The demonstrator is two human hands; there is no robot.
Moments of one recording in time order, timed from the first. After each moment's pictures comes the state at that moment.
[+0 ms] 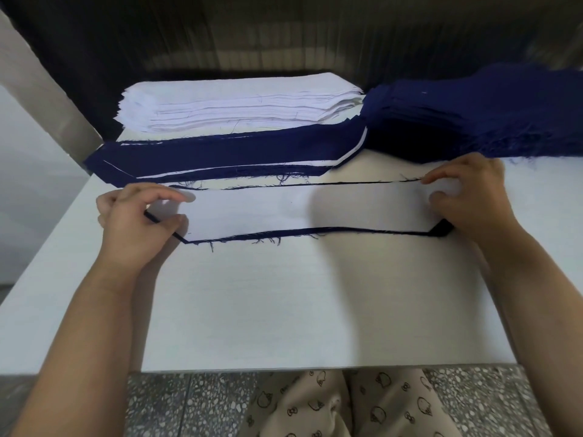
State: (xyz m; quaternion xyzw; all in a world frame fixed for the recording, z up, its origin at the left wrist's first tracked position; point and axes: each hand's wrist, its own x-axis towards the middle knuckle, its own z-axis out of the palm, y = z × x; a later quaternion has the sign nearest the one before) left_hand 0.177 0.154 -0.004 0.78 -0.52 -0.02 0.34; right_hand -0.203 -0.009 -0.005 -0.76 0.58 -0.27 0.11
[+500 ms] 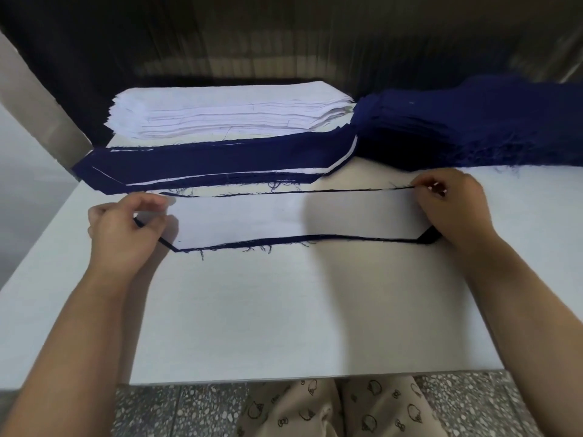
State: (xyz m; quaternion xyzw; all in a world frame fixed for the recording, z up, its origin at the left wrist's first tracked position) left_hand 0.180 0.148 -0.009 0.79 -0.46 -0.06 0.40; right_hand -0.196 -0.010 -0.006 -0.74 0.58 -0.33 0.14
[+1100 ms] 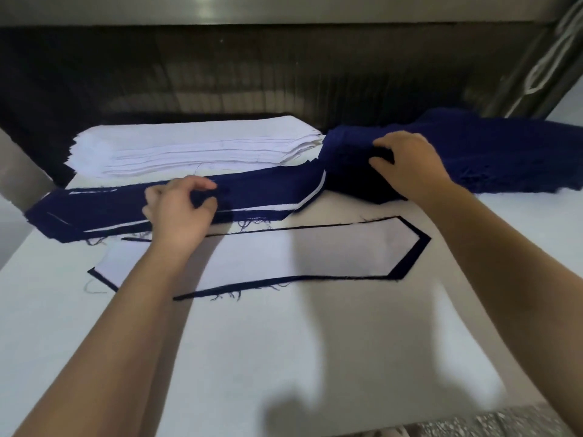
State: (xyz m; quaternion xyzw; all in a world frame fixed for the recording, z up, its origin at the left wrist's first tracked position) left_hand 0.111 0.043 0.015 0.78 -0.48 -0.07 0.39; right_hand -0.174 -0.085 0.059 -0.81 0.55 -0.20 0.01
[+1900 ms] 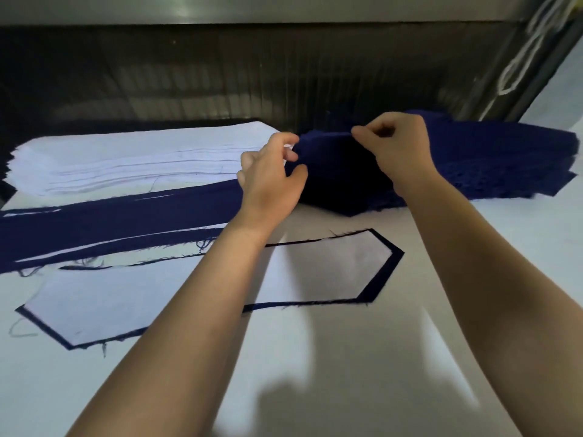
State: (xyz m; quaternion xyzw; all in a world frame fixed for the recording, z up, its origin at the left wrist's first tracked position) left_hand -0.020 -0.051 0.041 0.65 -0.58 -0.17 0.46; right_hand -0.186 -0.109 0.070 -0.67 0.55 -0.44 0.22
